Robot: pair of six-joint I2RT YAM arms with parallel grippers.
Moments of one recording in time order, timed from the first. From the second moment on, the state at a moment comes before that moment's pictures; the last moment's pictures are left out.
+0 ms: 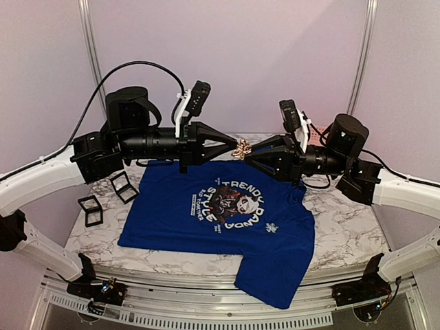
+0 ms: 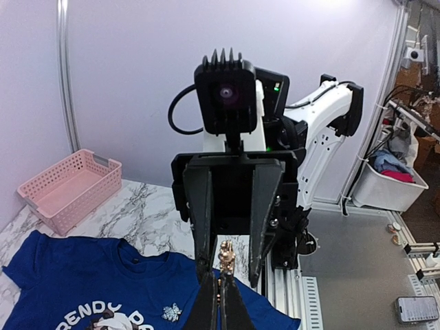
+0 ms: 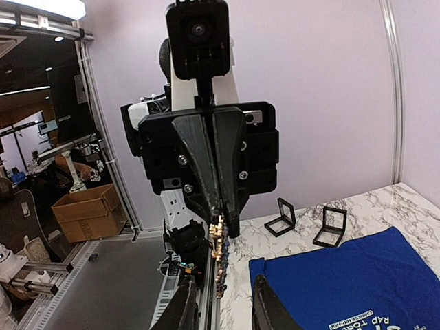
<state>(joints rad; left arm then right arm) -0.99 1.34 1.31 -0.06 0.47 -0.07 0.84 1.24 0.96 0.43 -0.72 0.32</state>
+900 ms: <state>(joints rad) -0.99 1.34 1.29 -0.10 0.52 -0.04 0.85 1.27 1.00 0.38 -0.73 0.30</state>
